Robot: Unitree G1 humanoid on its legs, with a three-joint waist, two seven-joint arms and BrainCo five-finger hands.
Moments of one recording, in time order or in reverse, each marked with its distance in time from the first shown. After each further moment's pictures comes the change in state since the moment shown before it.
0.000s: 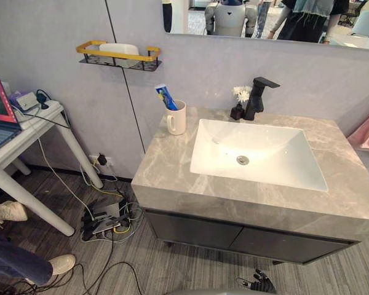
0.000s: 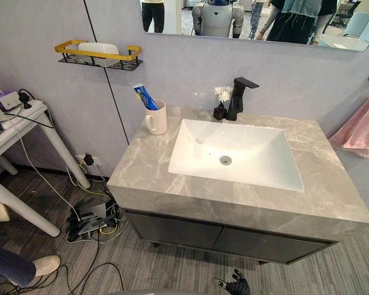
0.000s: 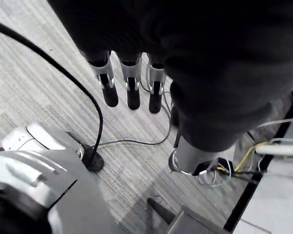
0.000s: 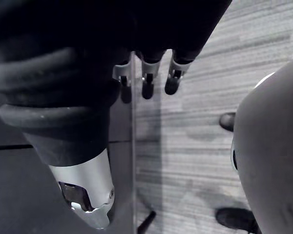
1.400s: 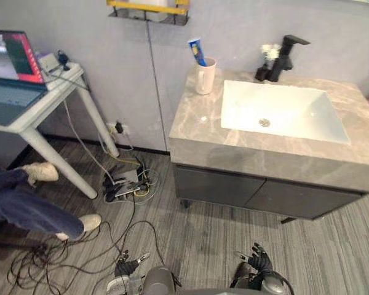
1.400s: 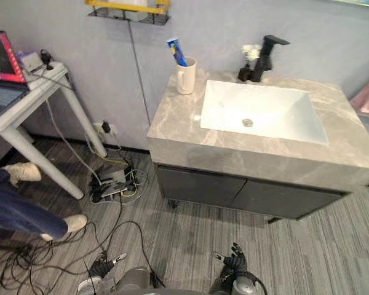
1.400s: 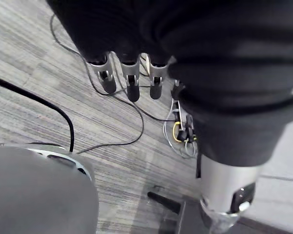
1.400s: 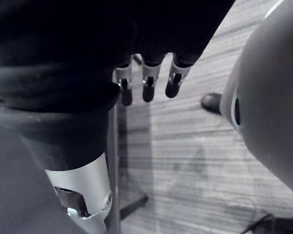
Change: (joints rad) left arm -0.129 0.036 -0.193 -0.083 0.112 -0.051 0.002; right arm -0.023 0.035 -0.009 -0.227 0.006 0.021 -0.043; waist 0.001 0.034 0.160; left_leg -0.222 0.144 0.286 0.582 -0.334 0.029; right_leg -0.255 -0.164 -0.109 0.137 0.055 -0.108
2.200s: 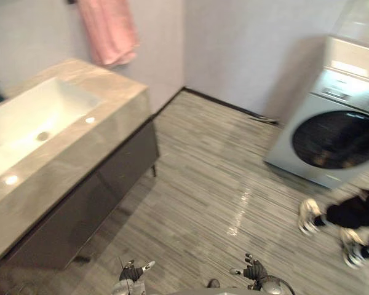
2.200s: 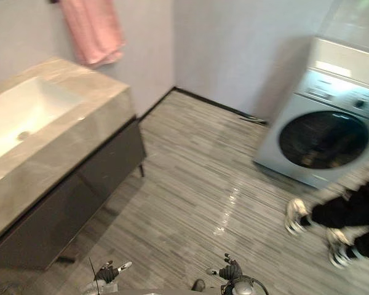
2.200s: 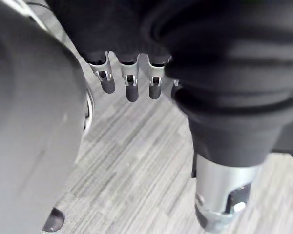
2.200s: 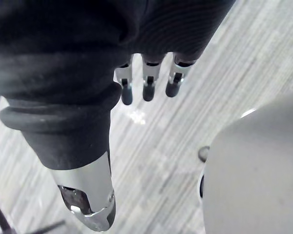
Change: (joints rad) left arm -0.073 0.007 -0.004 0.126 -0.016 0.028 -0.017; right arm -0.087 -0.101 0.156 0.234 -0.085 -0.002 0.046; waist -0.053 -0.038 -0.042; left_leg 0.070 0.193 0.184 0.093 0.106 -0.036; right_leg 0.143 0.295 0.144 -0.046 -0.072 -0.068
